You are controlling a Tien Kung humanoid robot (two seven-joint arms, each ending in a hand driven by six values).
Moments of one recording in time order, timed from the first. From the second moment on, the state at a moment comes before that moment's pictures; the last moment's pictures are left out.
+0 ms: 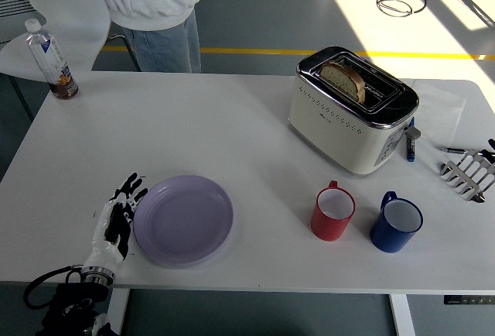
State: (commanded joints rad) left arm -0.04 0.00 -1.22 -1.02 1.00 0.11 -0.43; right arm 0.11 -0.15 1.73 1.16 -0.66 0.00 0.06
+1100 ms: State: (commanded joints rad) left arm -0.11 0.01 -1.02 -0.99 0.92 0.09 -0.45; right arm 0.11 -0.15 1.72 1.16 -0.66 0.00 0.06
